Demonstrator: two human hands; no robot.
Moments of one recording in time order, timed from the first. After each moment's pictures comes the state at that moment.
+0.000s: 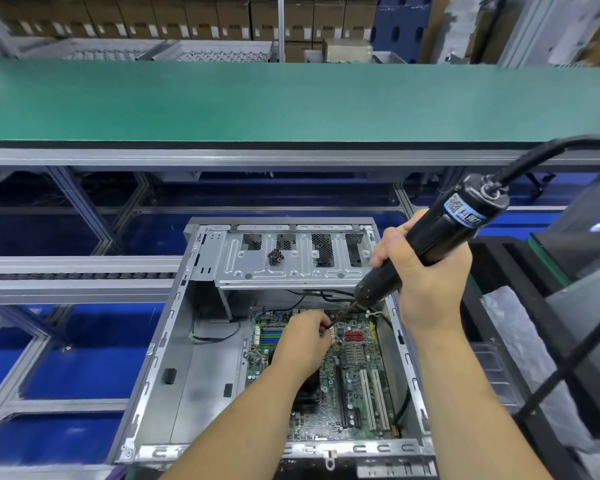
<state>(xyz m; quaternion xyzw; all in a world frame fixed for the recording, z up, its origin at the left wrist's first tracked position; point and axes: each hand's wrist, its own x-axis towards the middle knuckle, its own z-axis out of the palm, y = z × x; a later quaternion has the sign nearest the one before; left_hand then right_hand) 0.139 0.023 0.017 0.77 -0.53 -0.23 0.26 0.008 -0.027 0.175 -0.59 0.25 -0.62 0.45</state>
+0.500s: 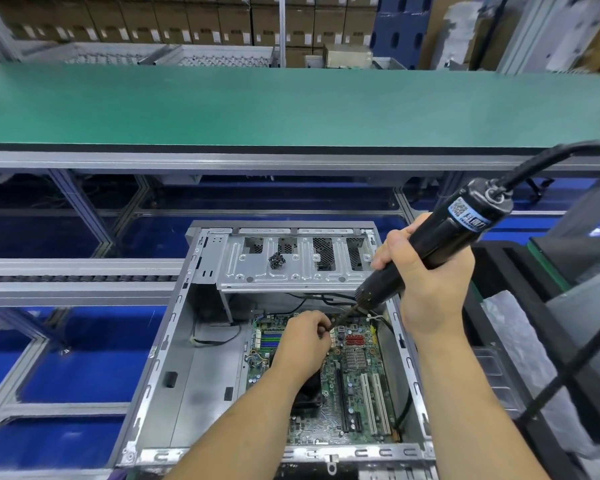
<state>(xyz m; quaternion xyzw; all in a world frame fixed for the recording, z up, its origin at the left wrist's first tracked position) 0.142 0.022 0.017 0.77 -0.51 -0.24 0.30 0.009 -0.028 0.176 -0.59 0.24 -0.63 0.45</state>
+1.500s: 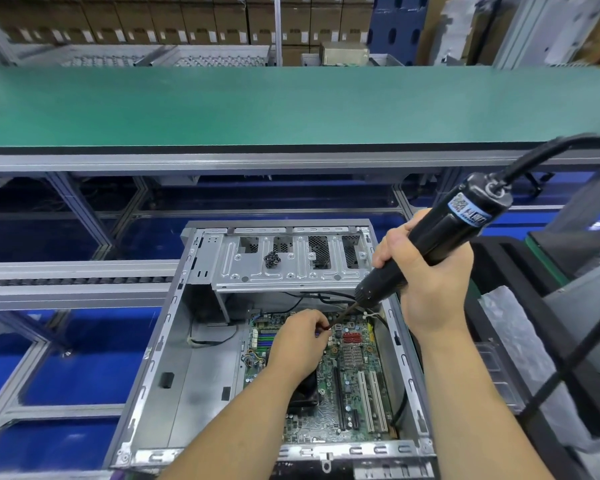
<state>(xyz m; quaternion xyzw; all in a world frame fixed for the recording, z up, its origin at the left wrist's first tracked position) 0.140 0.024 0.021 0.77 -0.52 -0.23 0.28 -0.001 -0.031 0.179 -0.60 0.22 -0.61 0.47</state>
